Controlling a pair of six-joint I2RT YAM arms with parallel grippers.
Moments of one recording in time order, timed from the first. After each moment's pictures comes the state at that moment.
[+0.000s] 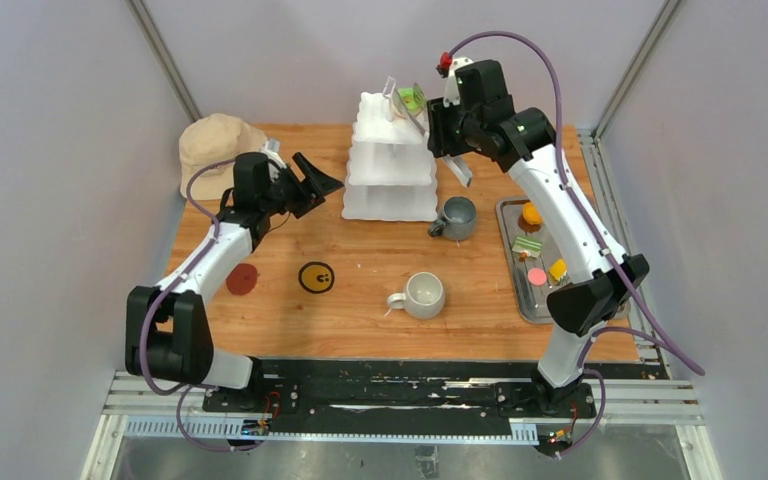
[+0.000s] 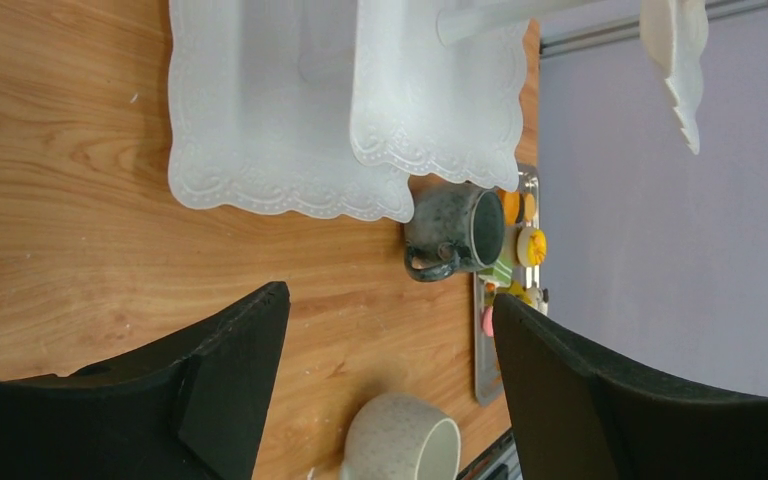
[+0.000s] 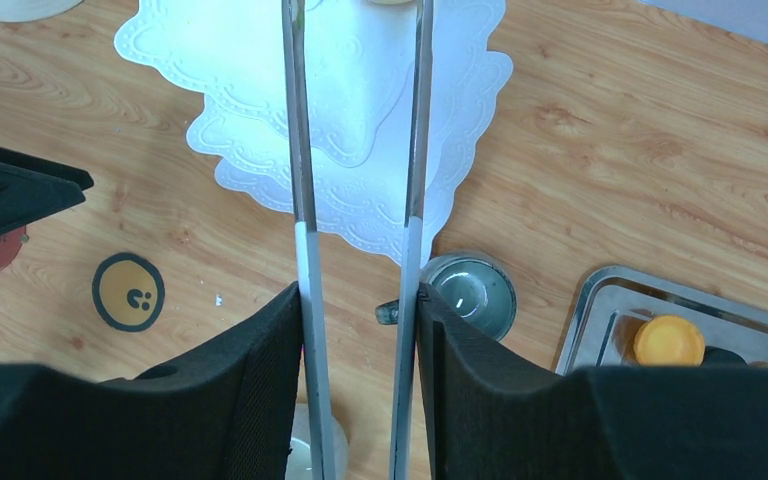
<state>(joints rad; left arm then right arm) -0.13 1.41 0.94 0.04 0.46 -0.85 0.52 1.78 2.13 -0.95 0.06 0.11</state>
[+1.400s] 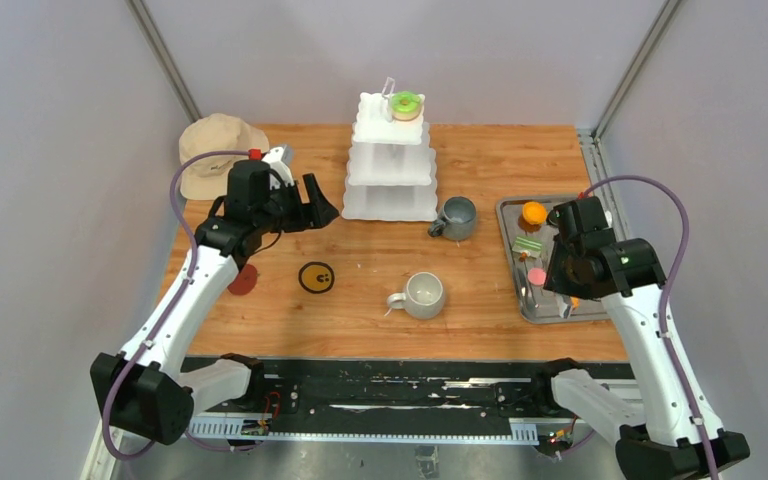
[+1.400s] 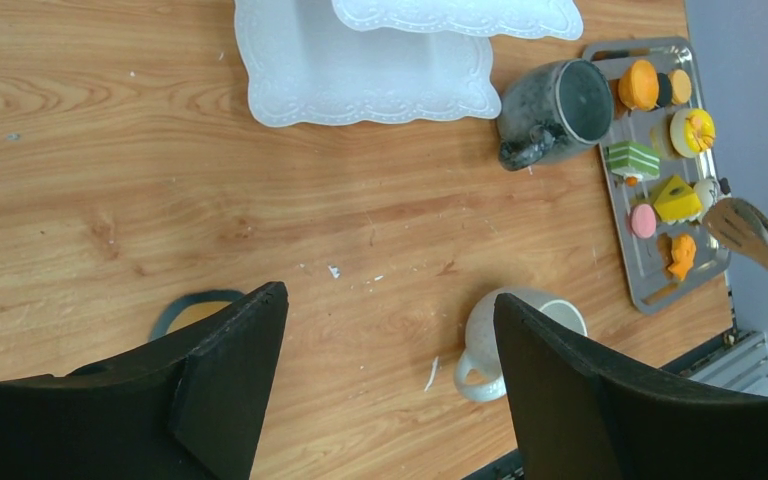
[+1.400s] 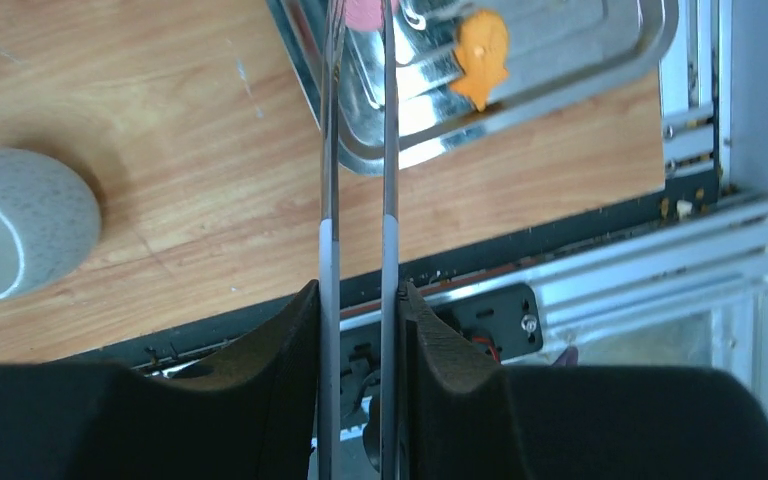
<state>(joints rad) -0.27 1.13 1.04 -0.44 0.26 -0.43 0.25 0.94 1.21 -1.35 0.29 0.43</state>
